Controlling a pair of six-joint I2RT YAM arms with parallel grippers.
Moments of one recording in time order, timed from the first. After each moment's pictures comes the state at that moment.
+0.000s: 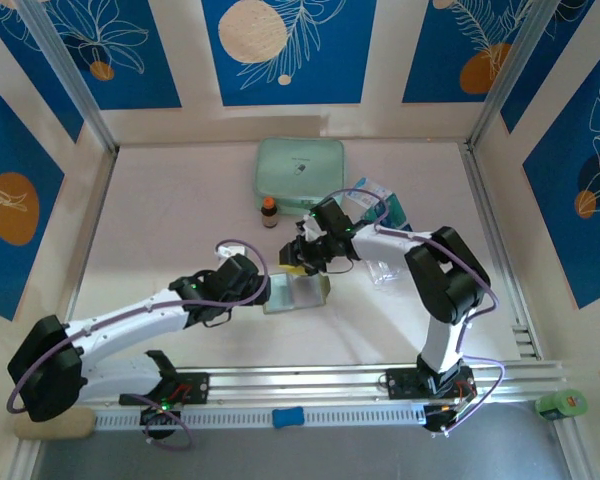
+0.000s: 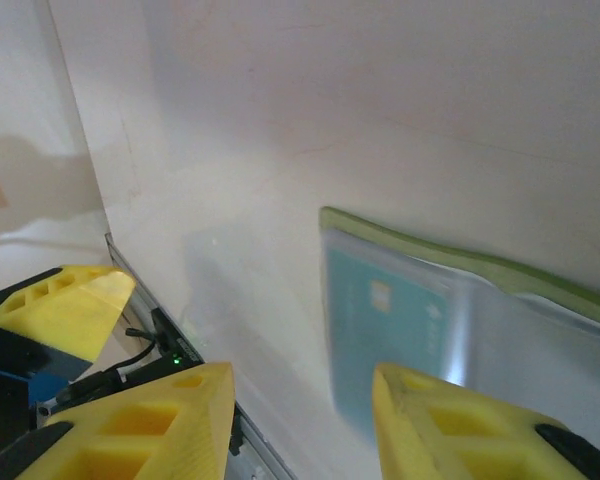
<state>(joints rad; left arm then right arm) -0.86 1.16 0.64 -0.48 -0.33 -0.73 0.61 1.80 1.05 -0.23 -0.71 0.81</state>
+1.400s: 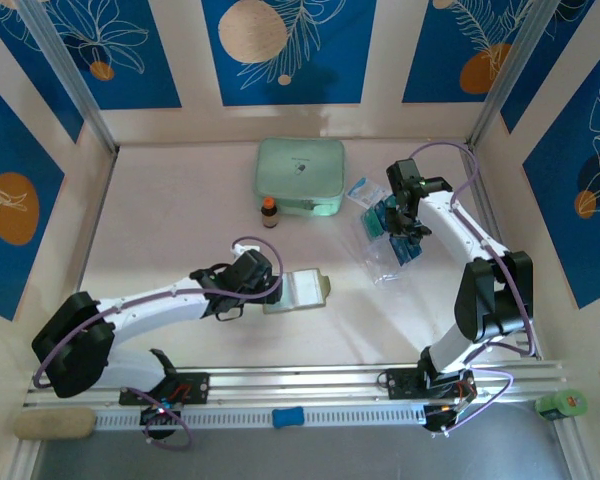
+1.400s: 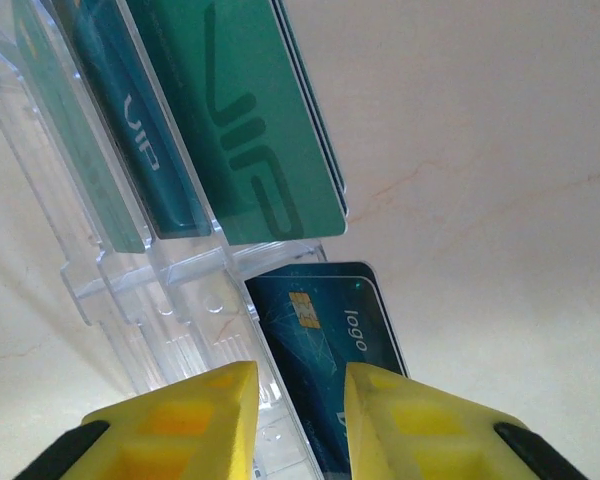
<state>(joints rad) -0.86 1.33 0.70 -0.41 -0.26 -0.70 0.21 1.60 1.28 -1.00 0.21 0.27</state>
